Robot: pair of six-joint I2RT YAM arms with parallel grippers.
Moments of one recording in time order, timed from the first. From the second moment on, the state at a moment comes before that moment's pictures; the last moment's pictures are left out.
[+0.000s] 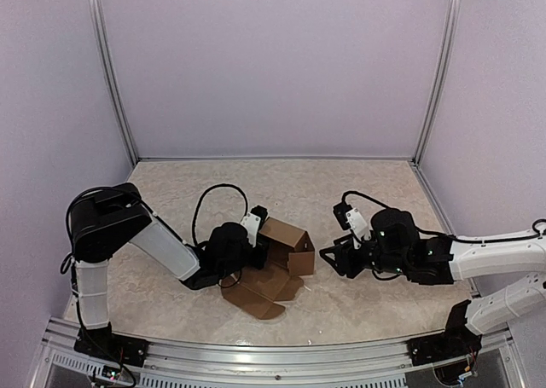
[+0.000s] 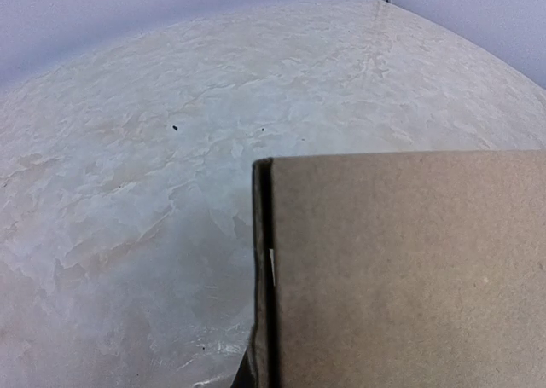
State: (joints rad) left arm -0.95 2.03 0.80 0.84 -0.31 -0.18; right arm 0.96 1.18 0.56 0.13 0.12 0.24
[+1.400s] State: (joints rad) left arm -1.04 2.00 0.93 0.49 -0.60 -0.40; right arm 1.03 1.72 0.68 0.51 0.31 0.27
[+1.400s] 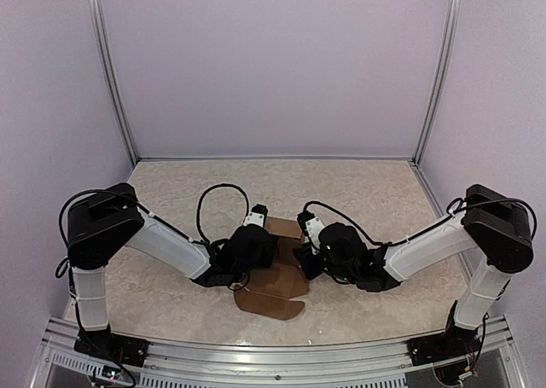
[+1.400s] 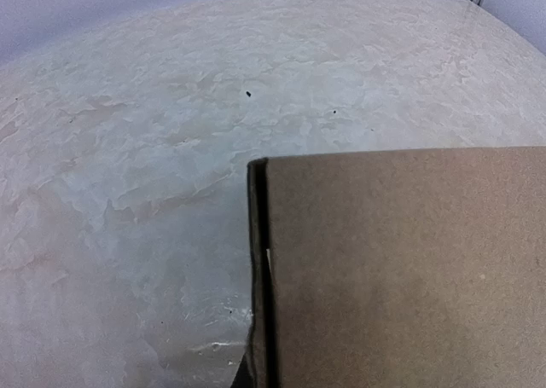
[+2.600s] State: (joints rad) left arm -1.09 2.00 1.00 0.26 -0.78 -0.70; right arm 1.06 2.01 0.81 0.86 0.62 0.22
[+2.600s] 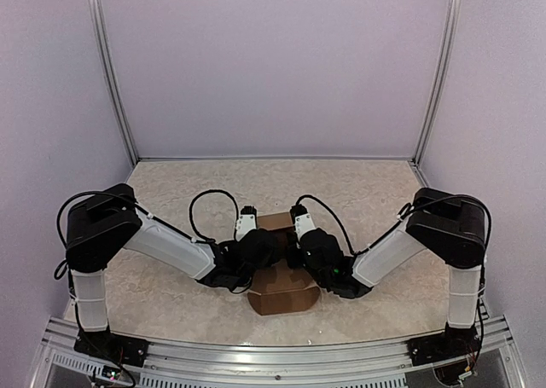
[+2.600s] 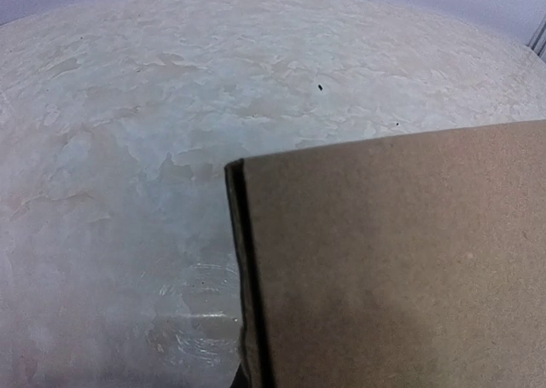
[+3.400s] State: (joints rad) left arm -1.13 2.00 1.00 0.22 -0.75 -0.69; right arm 1.06 2.05 0.86 0.88 0.67 0.15
